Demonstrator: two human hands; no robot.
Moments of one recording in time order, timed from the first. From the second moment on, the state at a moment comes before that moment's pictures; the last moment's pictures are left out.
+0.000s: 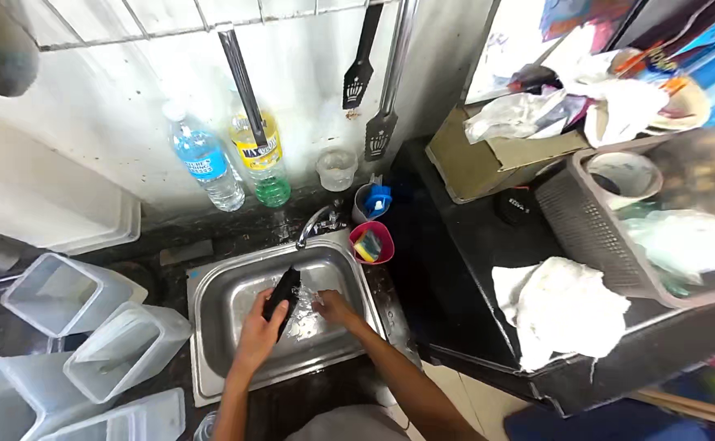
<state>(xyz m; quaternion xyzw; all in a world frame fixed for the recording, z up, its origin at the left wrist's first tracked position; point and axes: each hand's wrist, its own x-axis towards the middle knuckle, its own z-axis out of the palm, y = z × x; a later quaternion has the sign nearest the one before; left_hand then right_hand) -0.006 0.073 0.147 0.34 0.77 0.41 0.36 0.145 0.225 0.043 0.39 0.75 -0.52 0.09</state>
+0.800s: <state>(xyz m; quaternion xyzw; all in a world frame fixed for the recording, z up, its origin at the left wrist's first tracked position) -0.019 0.035 0.179 -0.06 0.40 0.75 0.51 0.160 0.364 0.162 0.29 0.74 -0.19 -0.58</state>
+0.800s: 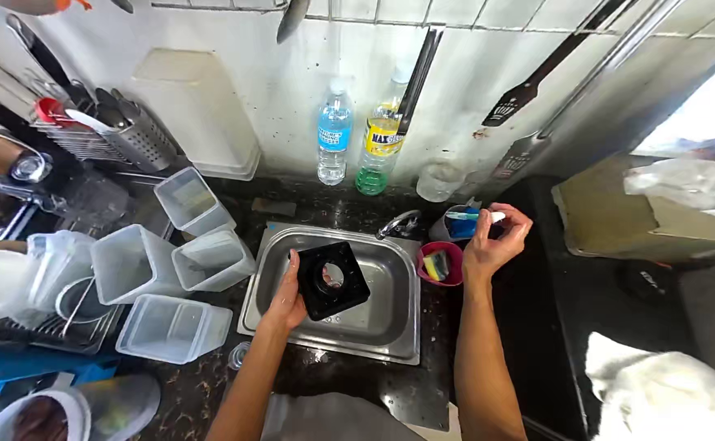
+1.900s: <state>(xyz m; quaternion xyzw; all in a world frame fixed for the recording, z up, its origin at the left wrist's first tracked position) -0.026 0.056 0.101 0.22 0.65 0.68 0.26 0.155 0.186 0.089 0.38 0.77 -0.48 0.18</state>
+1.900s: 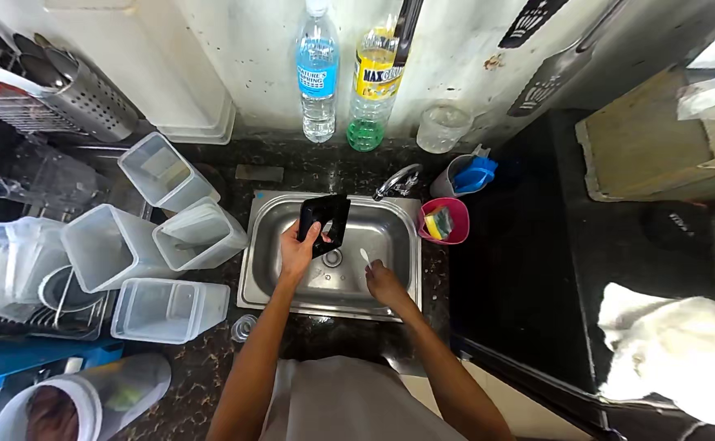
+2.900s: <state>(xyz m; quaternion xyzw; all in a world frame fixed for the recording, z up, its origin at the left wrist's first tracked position) -0.010 0.094 0.027 0.20 0.76 0.58 0.20 0.167 0.180 0.028 0.46 0.73 -0.38 0.34</state>
